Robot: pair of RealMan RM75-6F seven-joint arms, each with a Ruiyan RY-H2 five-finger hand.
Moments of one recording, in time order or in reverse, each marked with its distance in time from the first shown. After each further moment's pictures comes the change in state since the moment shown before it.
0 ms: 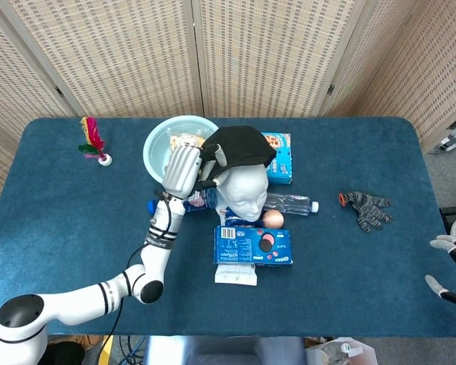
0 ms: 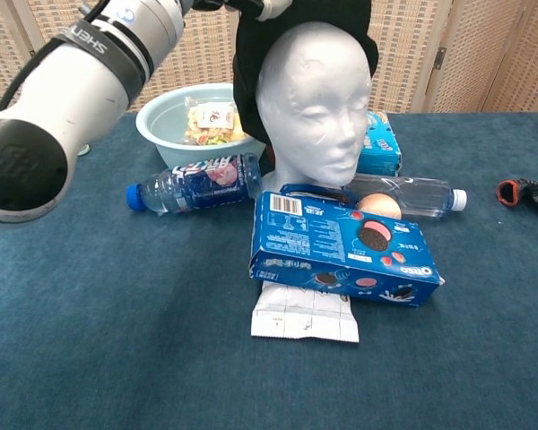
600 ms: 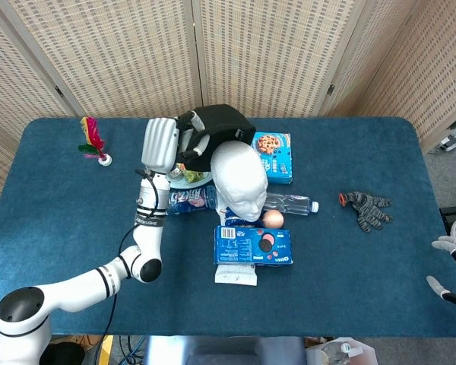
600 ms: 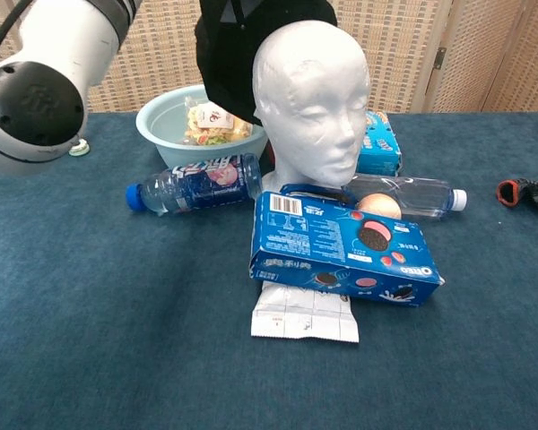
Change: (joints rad) left arm -0.059 0.035 -0.066 0.129 -0.049 0.075 0.027; right arm -0.006 -0.003 -0.002 0.015 0.001 0.005 0.018
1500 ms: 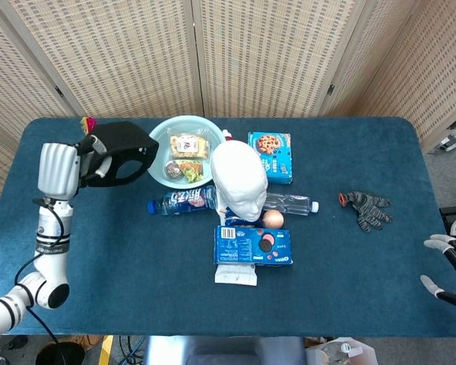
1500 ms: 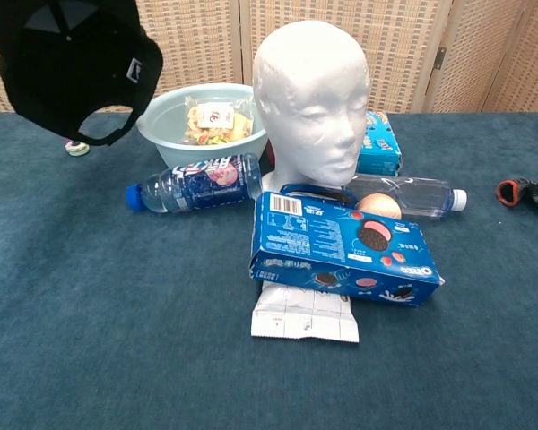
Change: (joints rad) left arm 0.397 0.385 0.280 -0.166 0.177 0.174 -0.076; right arm 0.017 0.011 -0.004 -0.018 -0.037 -0.002 -0.006
